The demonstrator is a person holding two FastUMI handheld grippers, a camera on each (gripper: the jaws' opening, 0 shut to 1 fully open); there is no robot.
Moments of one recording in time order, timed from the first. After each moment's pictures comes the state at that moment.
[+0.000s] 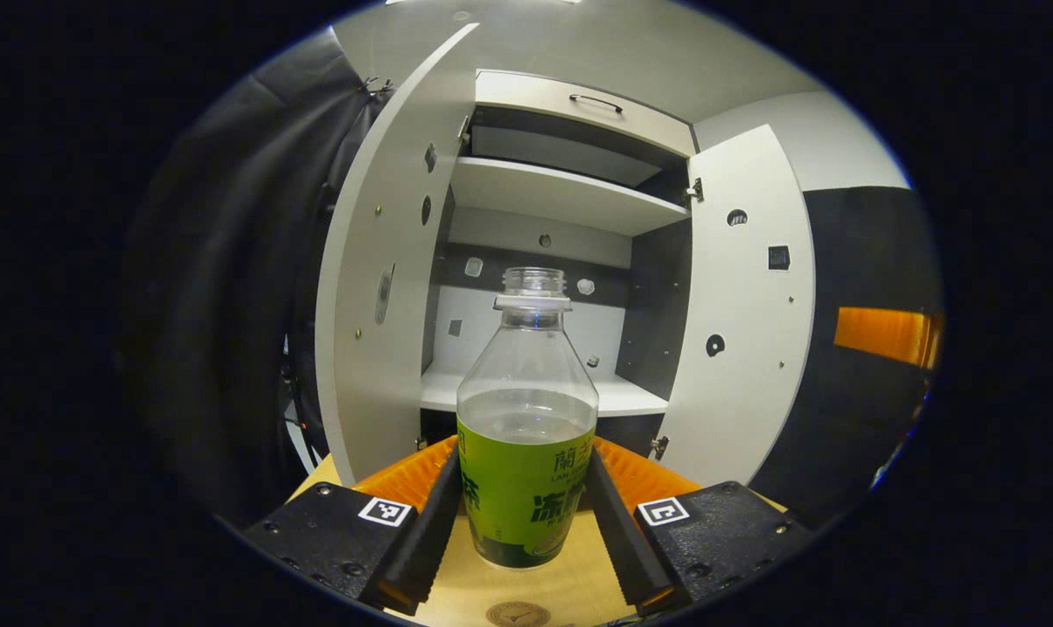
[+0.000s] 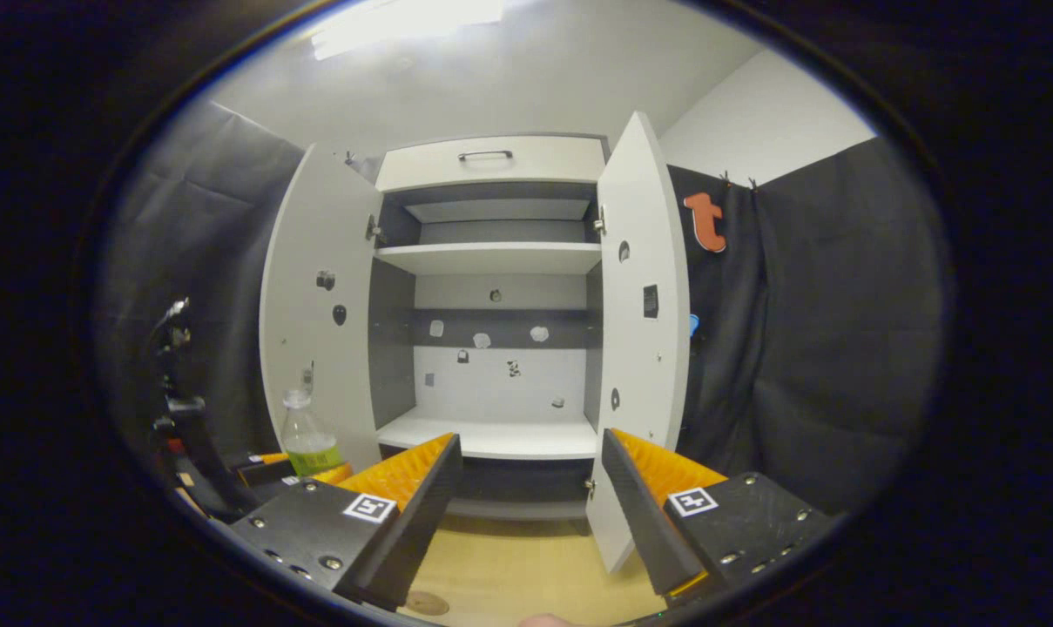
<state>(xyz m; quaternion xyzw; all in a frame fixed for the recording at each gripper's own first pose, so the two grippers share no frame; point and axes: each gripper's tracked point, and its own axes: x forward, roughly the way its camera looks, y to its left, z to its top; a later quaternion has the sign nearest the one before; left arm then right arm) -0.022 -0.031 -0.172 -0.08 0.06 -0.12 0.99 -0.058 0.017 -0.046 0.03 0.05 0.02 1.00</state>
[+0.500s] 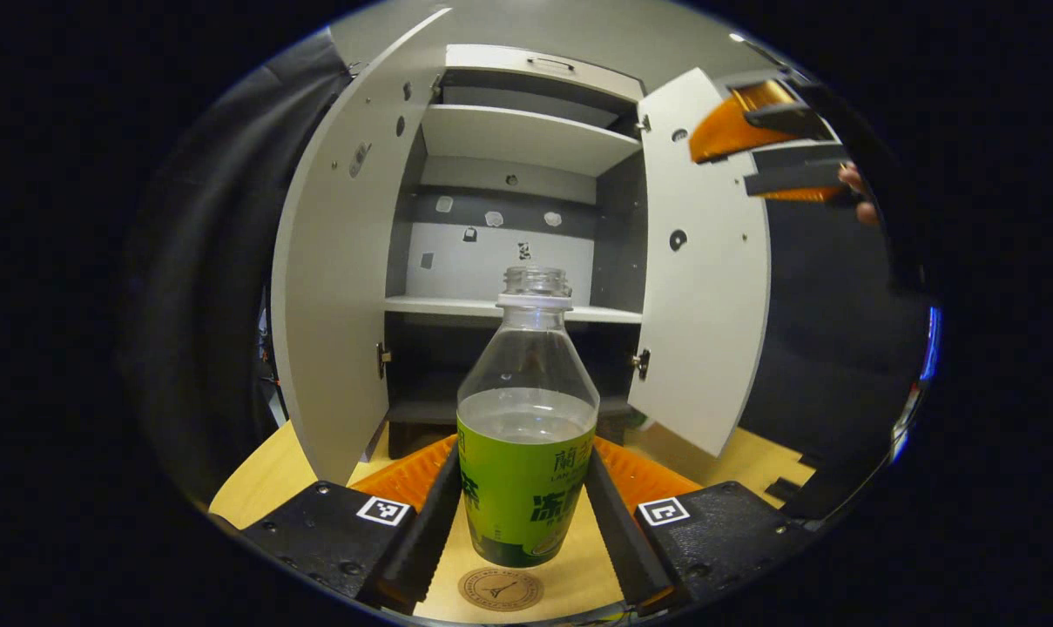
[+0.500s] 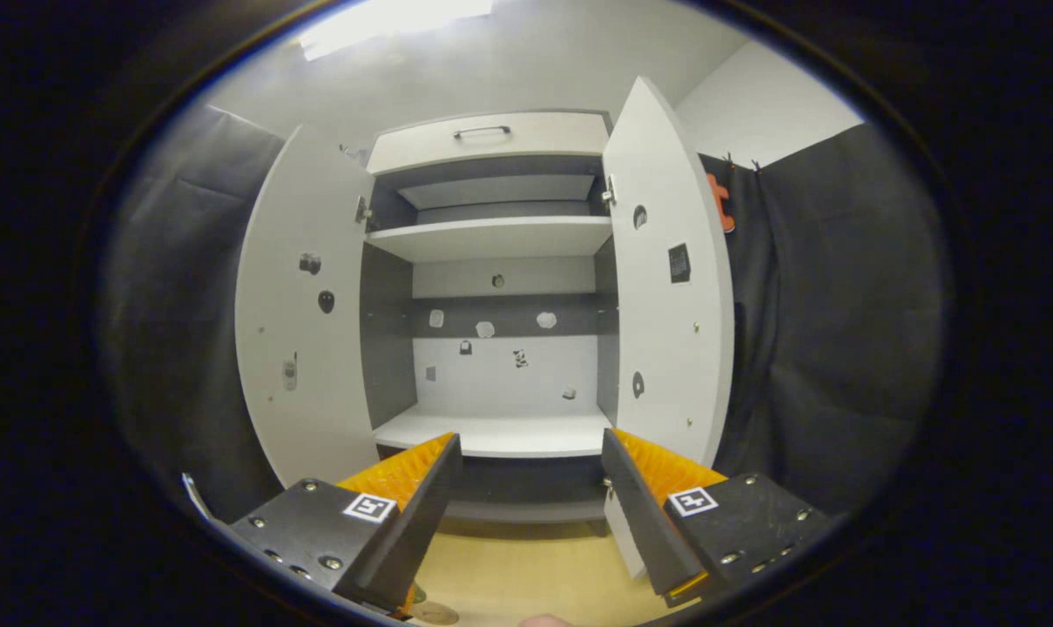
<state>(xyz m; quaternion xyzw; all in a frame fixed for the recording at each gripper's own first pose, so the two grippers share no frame) -0.061 -0.065 -0.320 -0.02 0.09 -0.14 0.99 -0.010 0.036 -0.090 0.05 0.07 0.03 1.00</state>
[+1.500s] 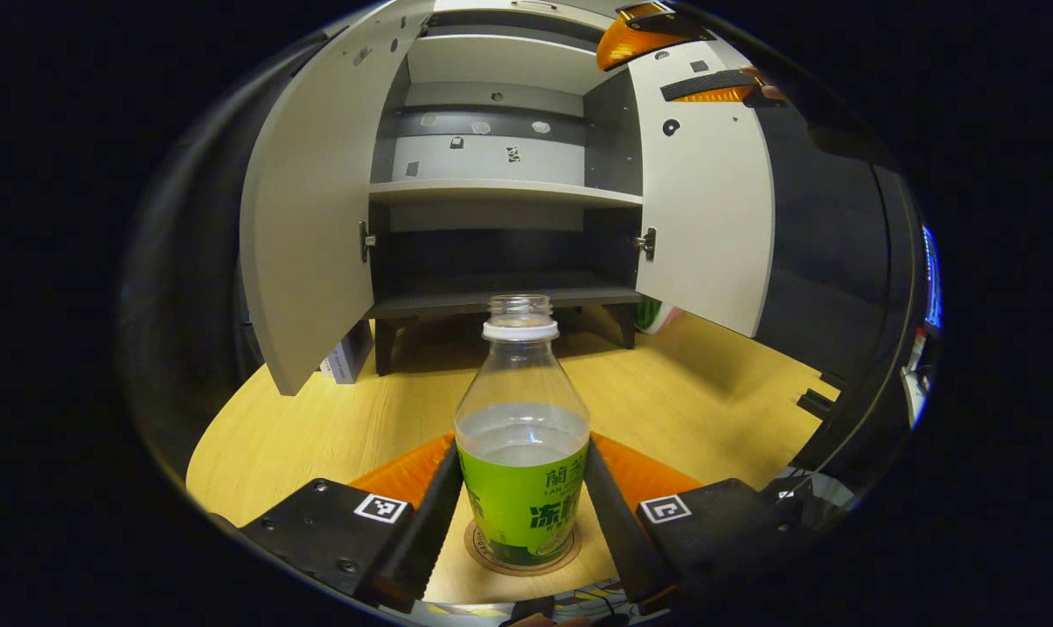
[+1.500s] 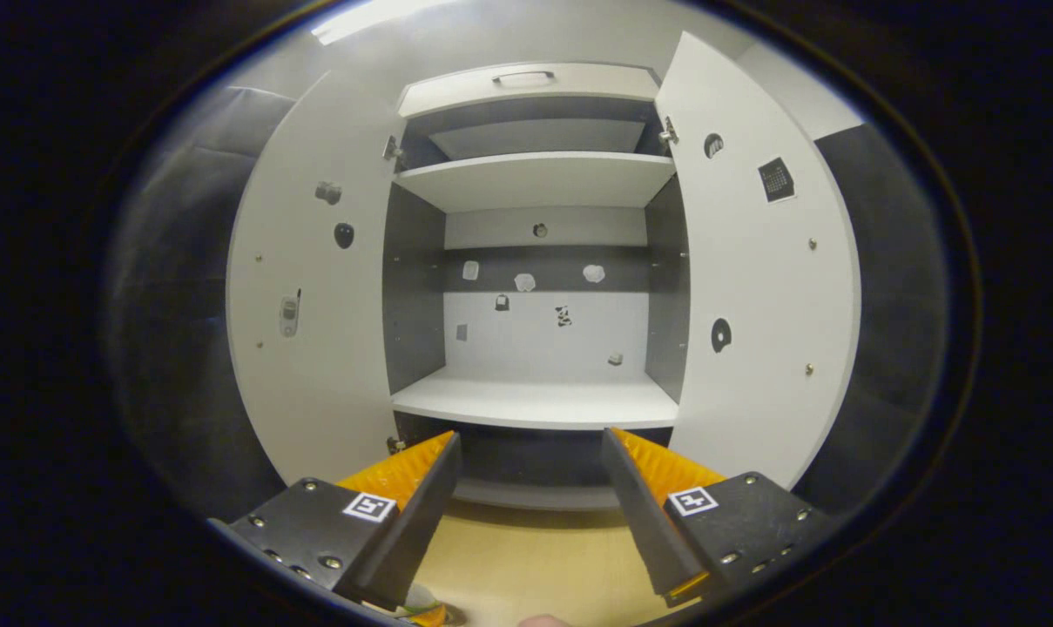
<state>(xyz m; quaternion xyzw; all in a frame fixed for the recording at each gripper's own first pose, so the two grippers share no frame) -0.076 -0.056 -0.437 0.01 0.20 -0.17 0.97 0.029 0.086 -0.152 0.03 0.11 0.08 0.99</state>
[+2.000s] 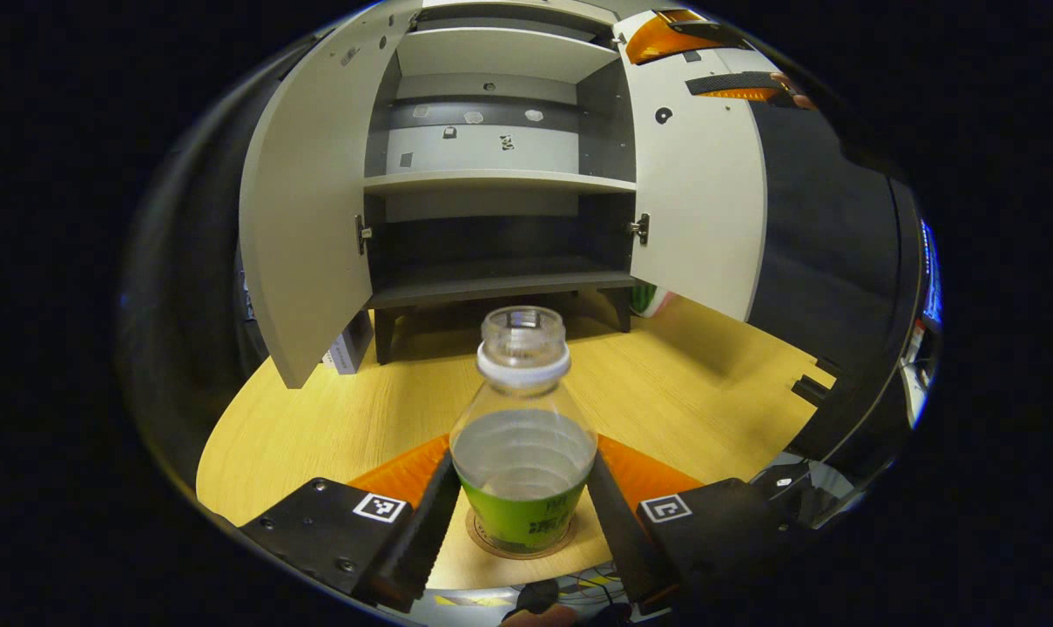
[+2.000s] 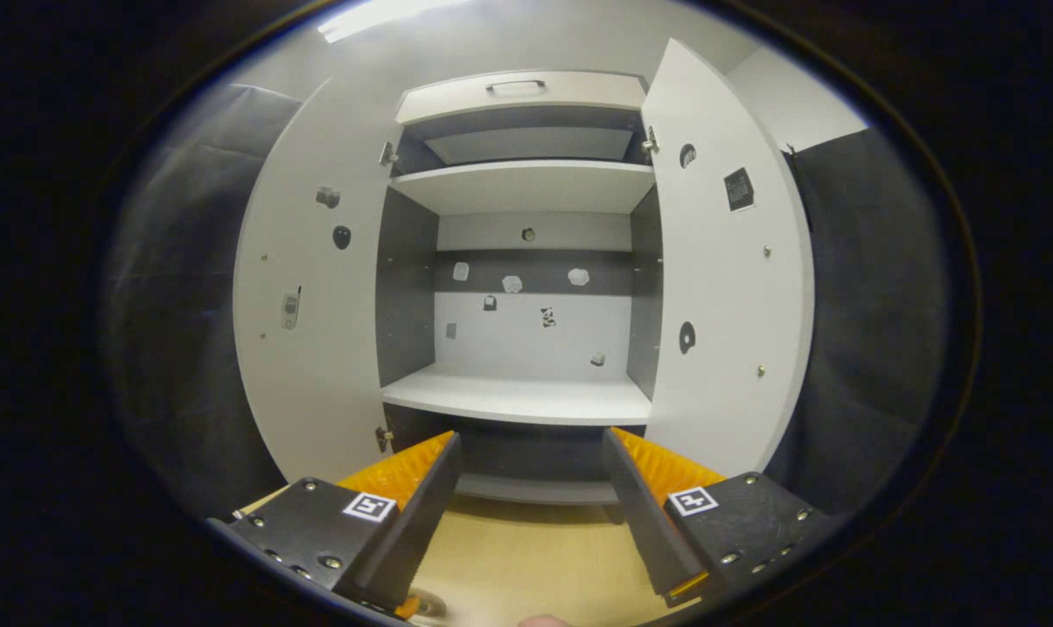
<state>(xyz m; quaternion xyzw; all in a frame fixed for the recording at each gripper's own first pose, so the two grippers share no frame) -0.092 -0.056 -0.435 0.02 0.23 -0.18 0.96 0.005 0.050 -0.149 0.02 0.10 0.07 0.99</state>
